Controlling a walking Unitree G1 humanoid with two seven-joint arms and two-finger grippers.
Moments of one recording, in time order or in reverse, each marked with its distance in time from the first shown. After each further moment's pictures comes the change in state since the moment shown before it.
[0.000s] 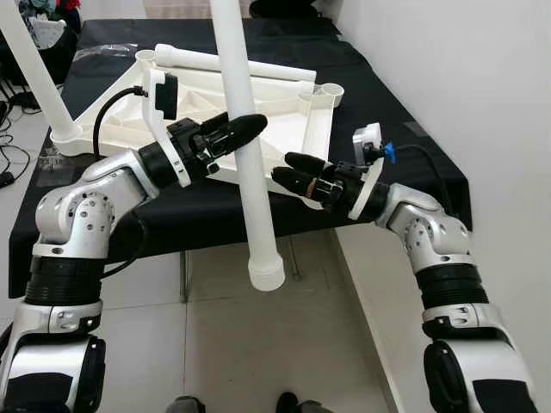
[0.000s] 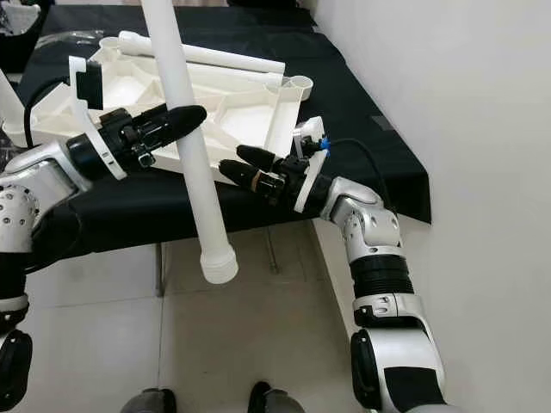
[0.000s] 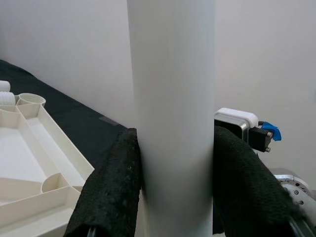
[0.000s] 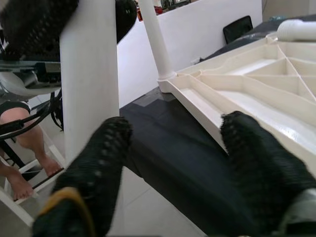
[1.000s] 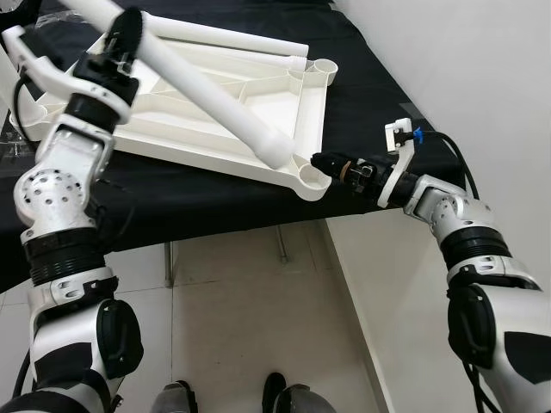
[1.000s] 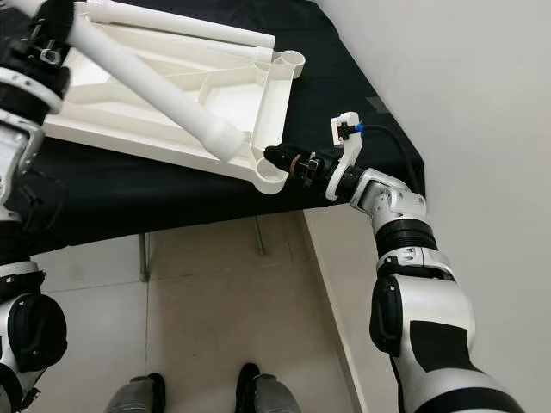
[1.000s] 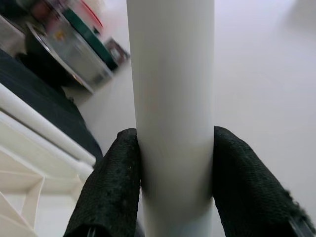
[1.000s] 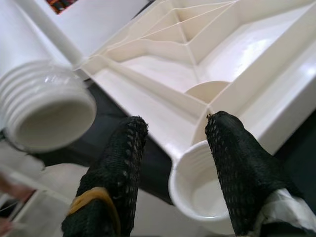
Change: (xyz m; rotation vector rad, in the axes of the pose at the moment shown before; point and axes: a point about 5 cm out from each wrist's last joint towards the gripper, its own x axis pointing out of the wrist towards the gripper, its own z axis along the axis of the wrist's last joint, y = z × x) left arm -0.025 0.042 0.060 -0.249 -0.574 0.394; right arm -0.035 -0.055 0.002 0.163 0.051 -0.275
